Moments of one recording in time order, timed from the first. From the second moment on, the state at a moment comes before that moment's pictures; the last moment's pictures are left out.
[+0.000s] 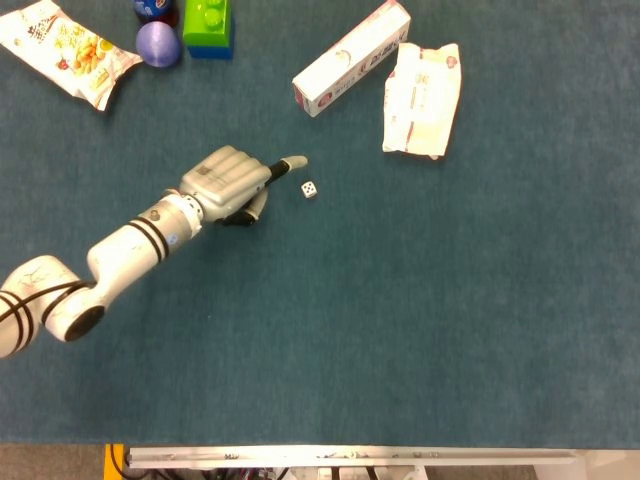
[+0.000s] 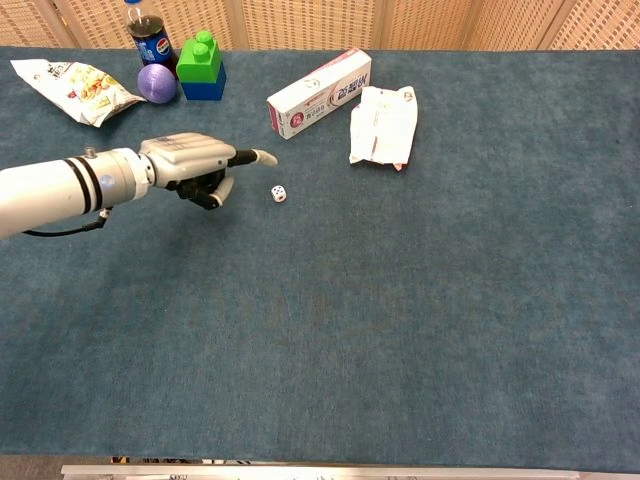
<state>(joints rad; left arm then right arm) -0.89 -1.52 -0.05 -1.23 1.50 0.62 -0.21 0.14 -1.09 0.09 -1.62 -1.47 1.41 0.20</state>
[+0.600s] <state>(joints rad) -0.93 -1.56 -0.06 -1.27 1.36 0.56 -0.03 0.14 -1.09 0.09 -1.60 -1.46 1.40 0.22</state>
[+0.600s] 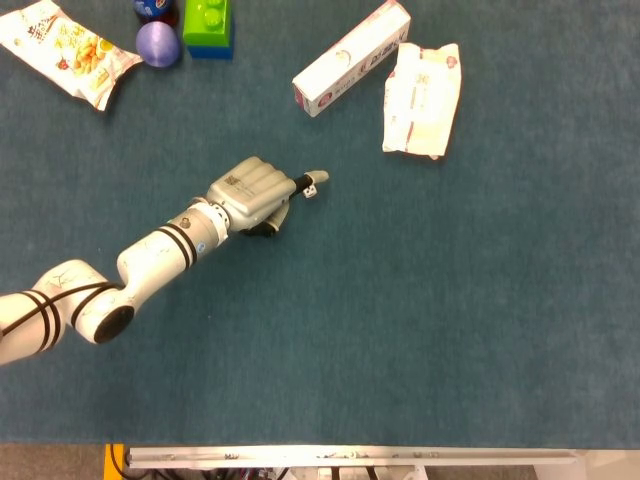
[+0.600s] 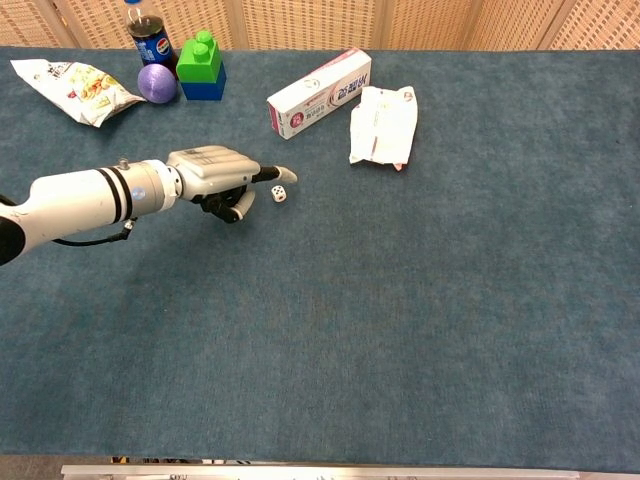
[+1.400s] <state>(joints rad) -0.92 -1.48 -0.02 -1.40 1.22 0.58 0.16 0.13 -1.10 0.08 -1.59 -1.48 1.41 0.24</state>
